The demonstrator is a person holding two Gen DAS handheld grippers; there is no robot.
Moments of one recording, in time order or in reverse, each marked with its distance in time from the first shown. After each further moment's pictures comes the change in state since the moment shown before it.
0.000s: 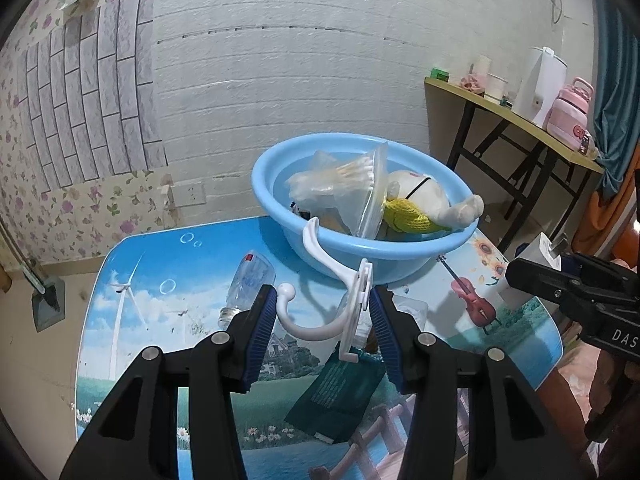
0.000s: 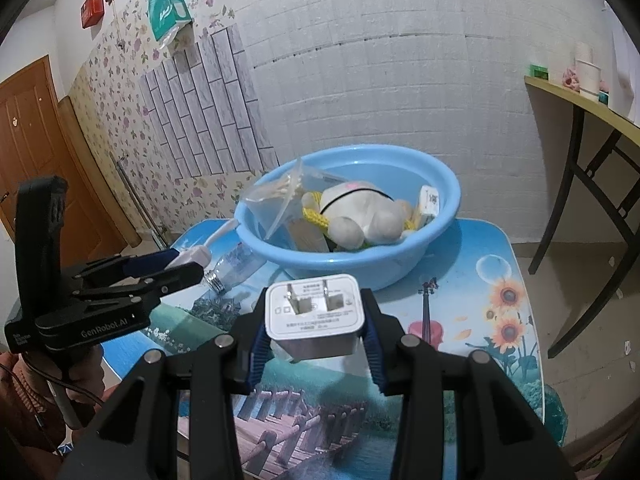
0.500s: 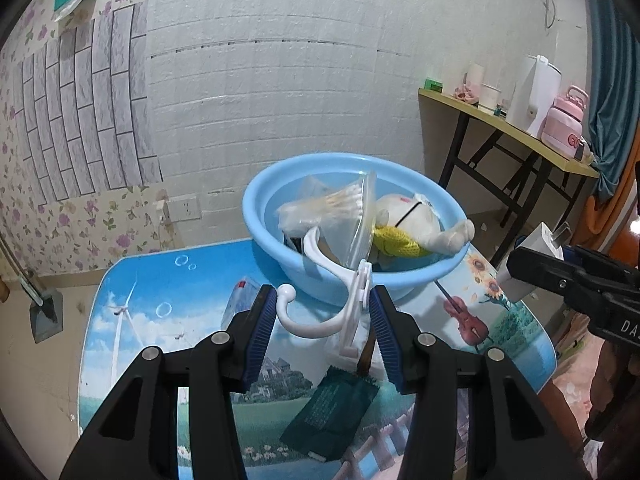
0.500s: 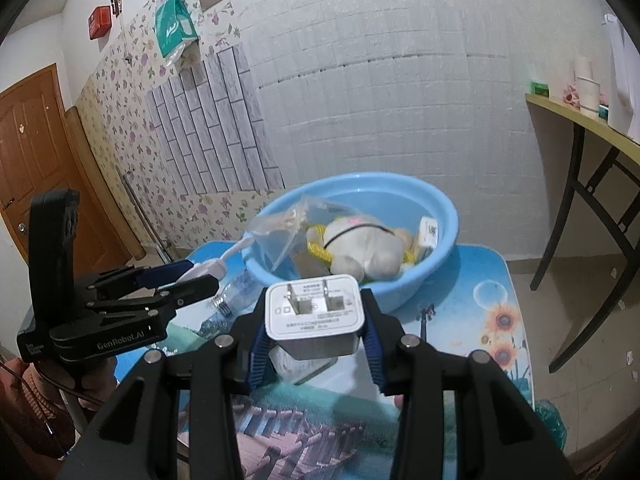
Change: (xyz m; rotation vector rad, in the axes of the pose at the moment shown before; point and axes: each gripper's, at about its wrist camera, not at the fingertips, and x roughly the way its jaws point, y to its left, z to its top) left arm -0.002 -0.008 0.018 0.011 -0.039 -0.010; right arm -0.013 0.000 0.019 -0.009 -0.063 0.018
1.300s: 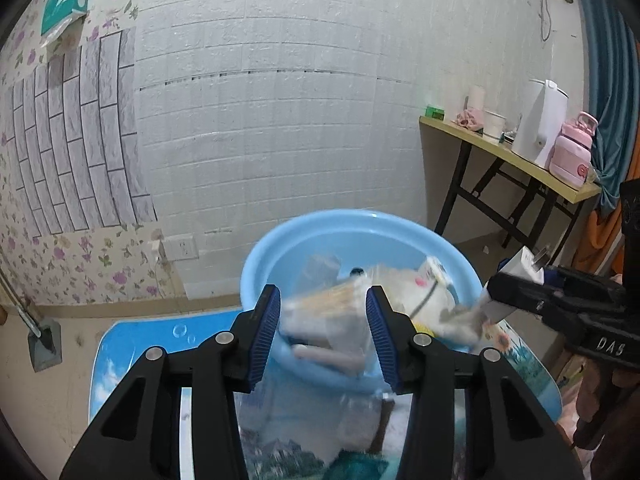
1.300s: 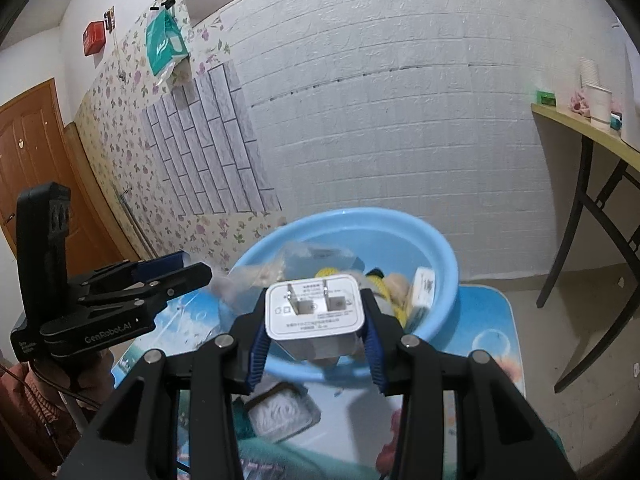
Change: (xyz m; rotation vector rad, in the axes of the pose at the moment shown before) left arm 0.029 0.005 0.065 0.026 -0.083 -0.007; right arm 0.035 -0.025 0.044 0.021 -0.041 0.017
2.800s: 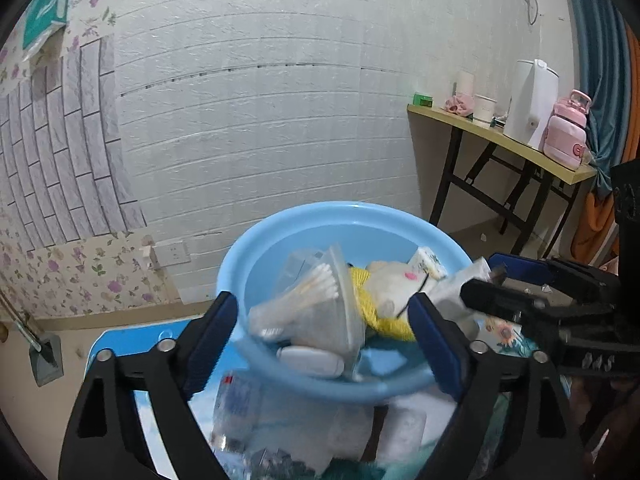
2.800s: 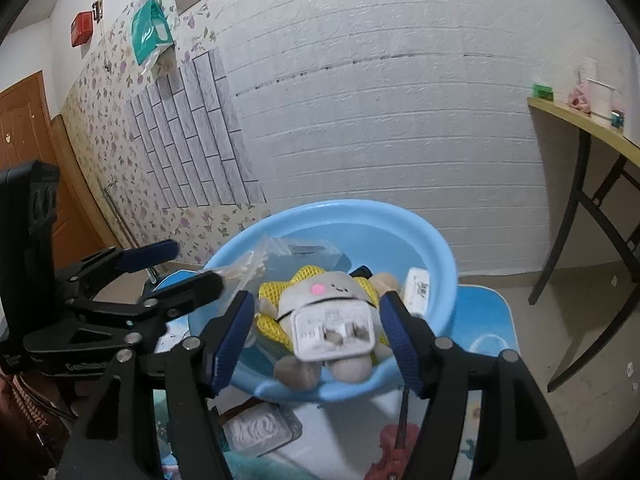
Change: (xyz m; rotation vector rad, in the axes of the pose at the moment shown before) left arm 0.009 -0.017 -0.012 0.054 0.013 -0.005; right arm 0.020 -0.010 -0.005 0.006 0.024 -0.060
